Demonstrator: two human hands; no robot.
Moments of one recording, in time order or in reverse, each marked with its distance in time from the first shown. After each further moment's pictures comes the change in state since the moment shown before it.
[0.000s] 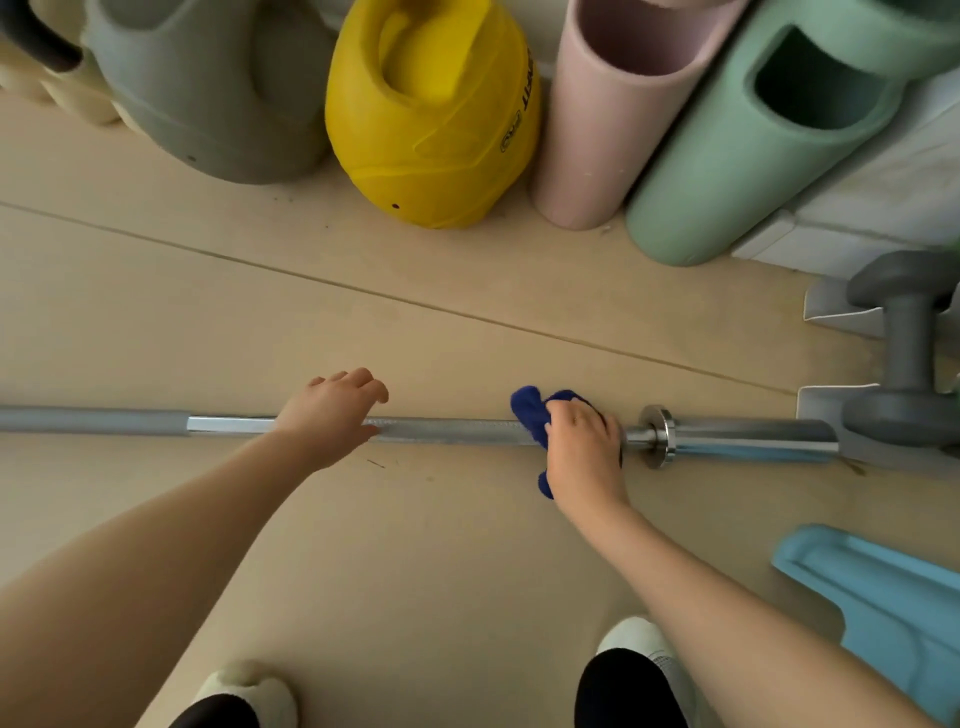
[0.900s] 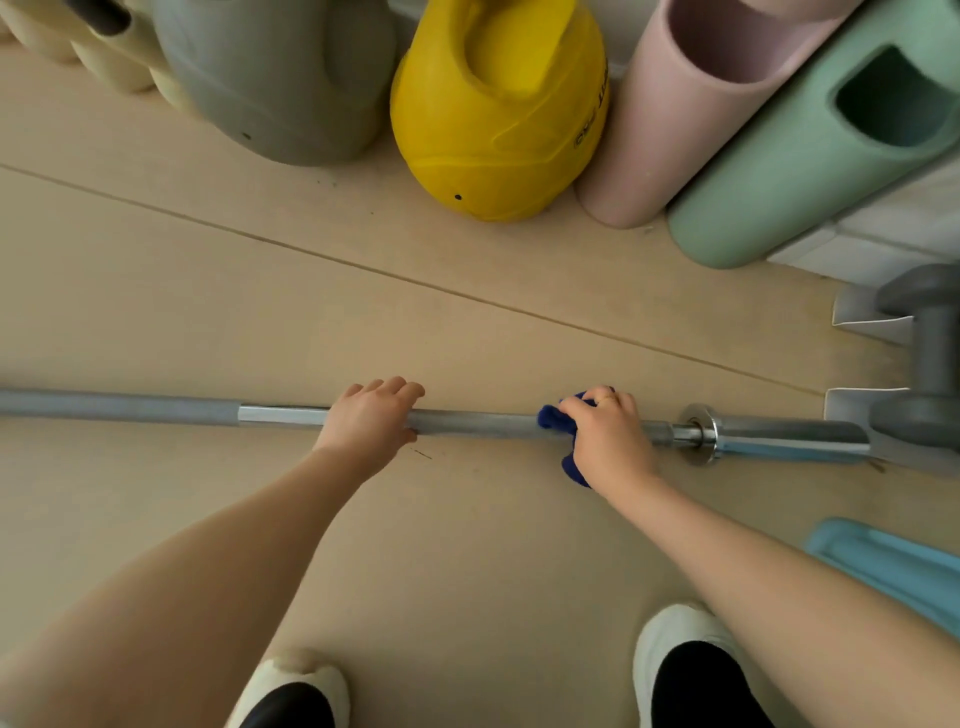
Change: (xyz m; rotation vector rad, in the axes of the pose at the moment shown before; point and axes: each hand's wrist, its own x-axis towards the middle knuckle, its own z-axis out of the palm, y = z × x) left_hand -0.011 -0.022 0.033 -0.140 0.102 -0.049; right_hand 0.008 -0.040 -0.012 -0.097 -0.204 0.037
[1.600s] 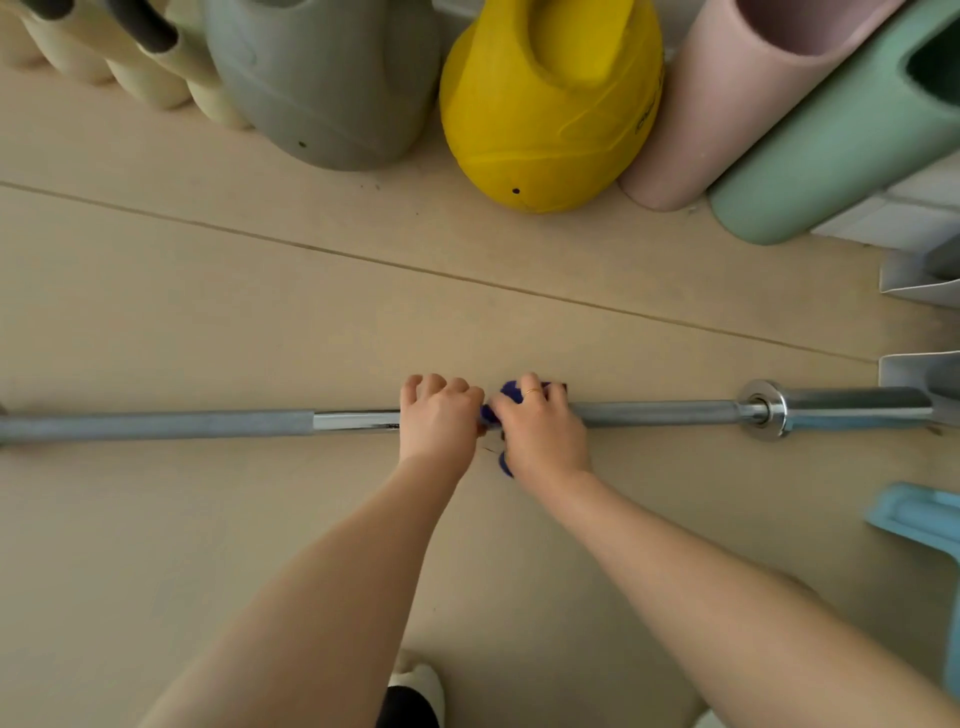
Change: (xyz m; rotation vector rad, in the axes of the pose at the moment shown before) left_hand -0.006 -0.007 0.001 -0.003 0.066 -0.033; right_hand -0.003 -0.138 0.040 -0.116 0.082 -0.088
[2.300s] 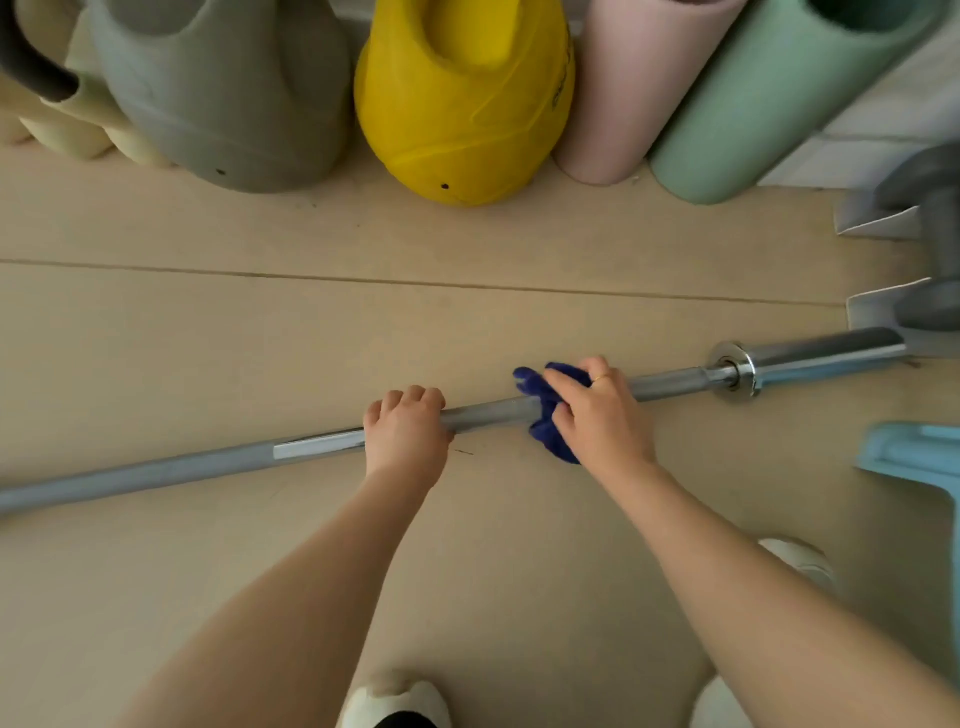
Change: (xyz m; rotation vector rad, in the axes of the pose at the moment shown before) left_hand -0.001 0.008 -0.004 -0.043 -0.080 -0.054; right_hand -0.013 0.091 0.016 0.188 0.325 0.126
